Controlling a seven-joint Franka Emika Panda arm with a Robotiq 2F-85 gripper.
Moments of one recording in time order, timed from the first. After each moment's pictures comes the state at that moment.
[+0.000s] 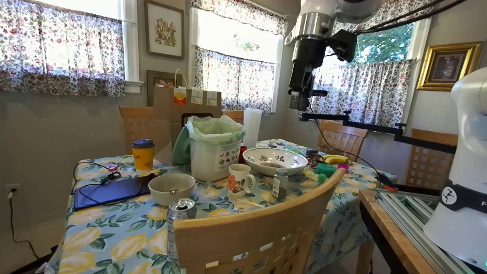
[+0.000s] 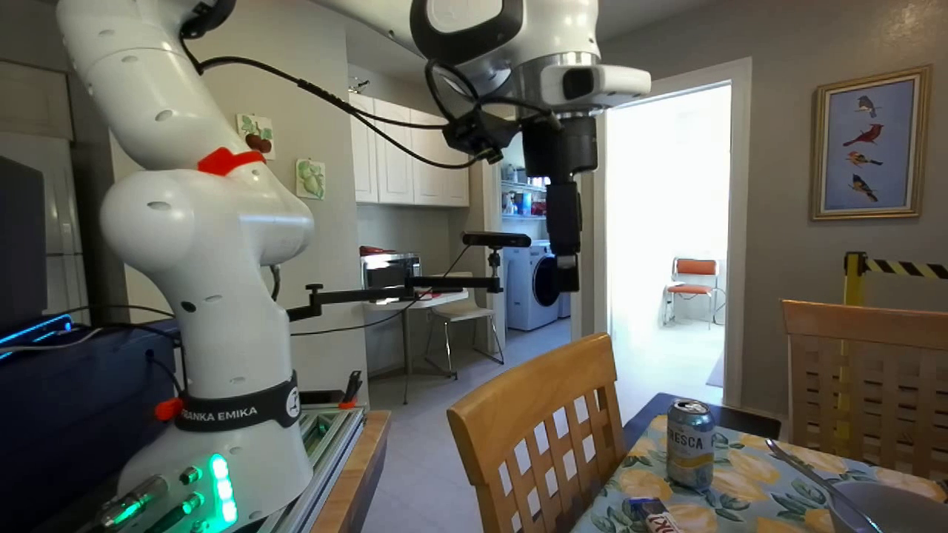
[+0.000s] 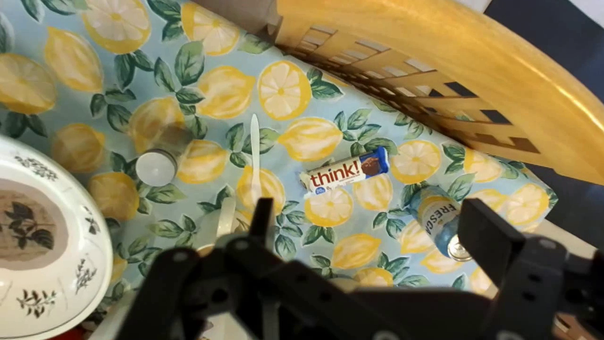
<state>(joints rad) -0.15 -0.49 -0.10 -2.61 0.05 2.18 0.02</state>
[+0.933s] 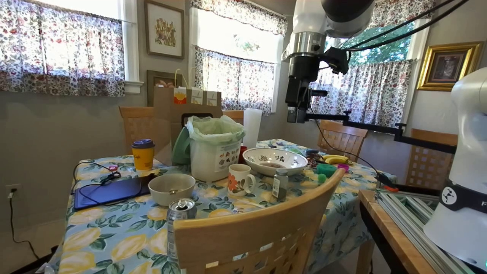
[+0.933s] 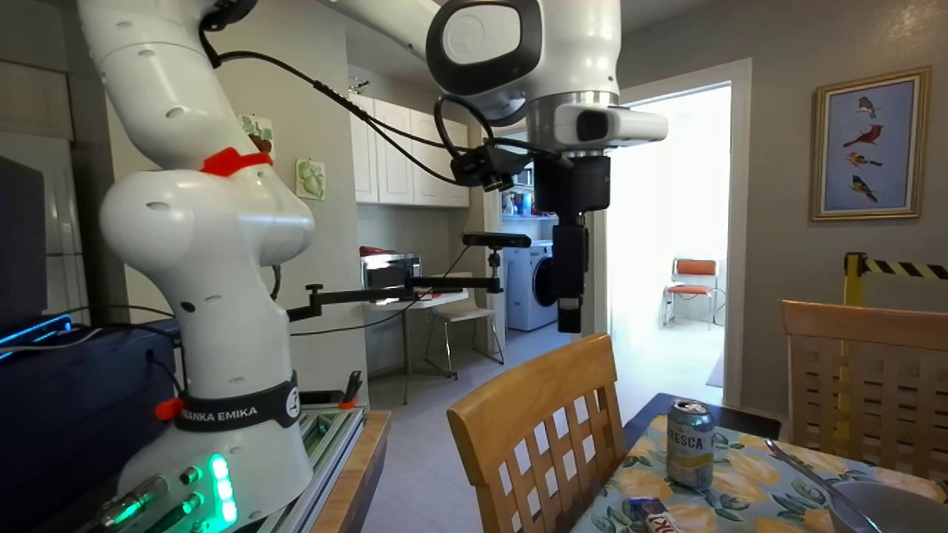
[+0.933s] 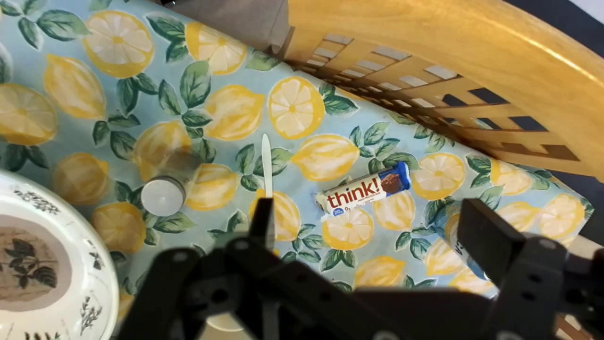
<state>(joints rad) -0.15 -0.40 -0.13 -2.61 0.05 2.22 0.03</state>
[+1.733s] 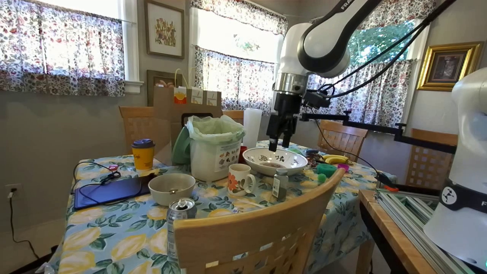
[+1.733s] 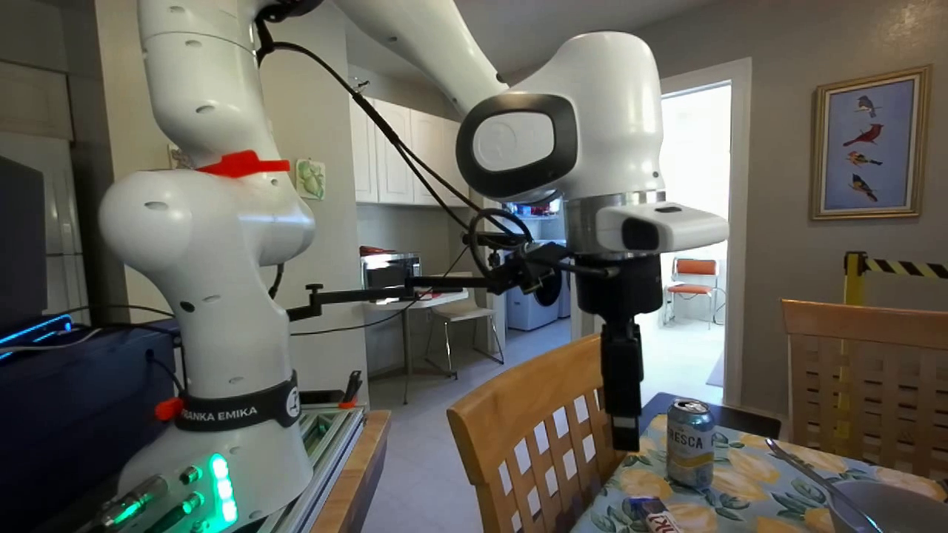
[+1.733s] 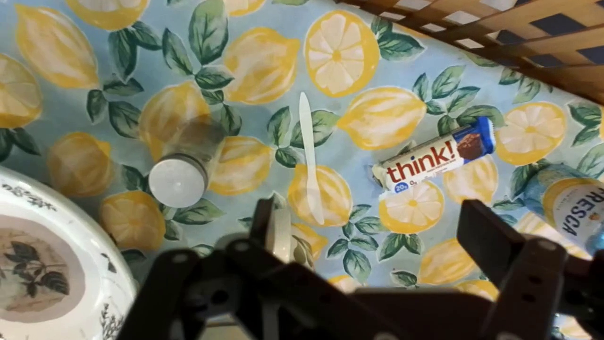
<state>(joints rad) -0.16 -0.09 -0.17 -2.61 0.06 2.59 0.02</state>
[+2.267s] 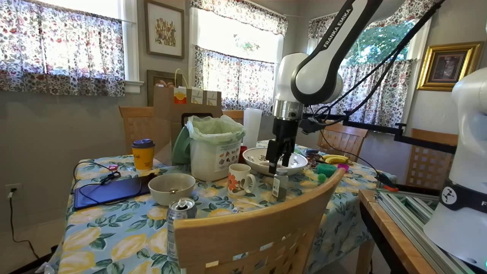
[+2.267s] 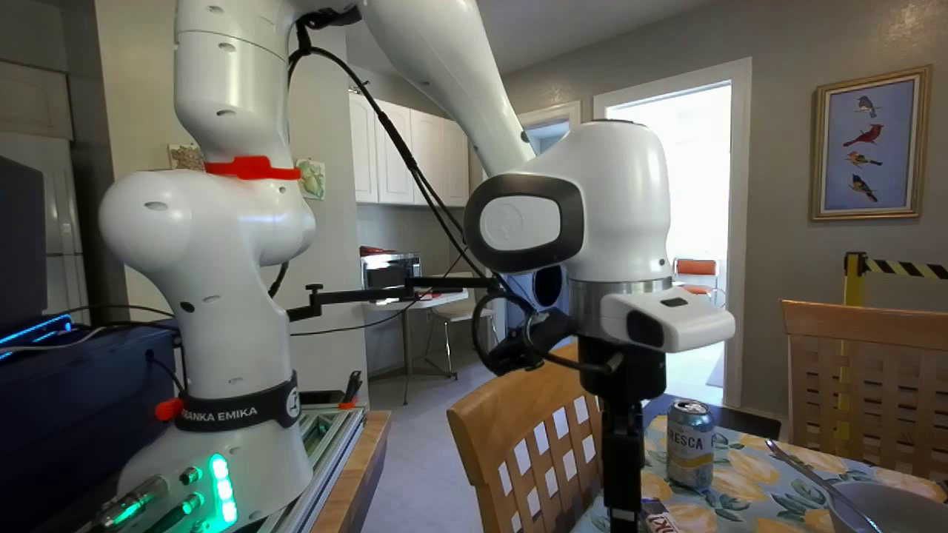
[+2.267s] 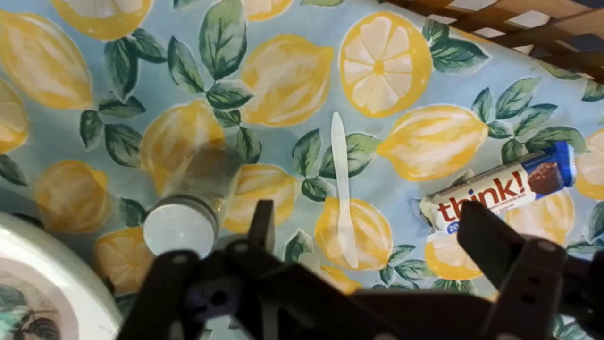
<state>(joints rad) -0.17 0.11 -0.18 -2.60 0.06 2.75 0.01</state>
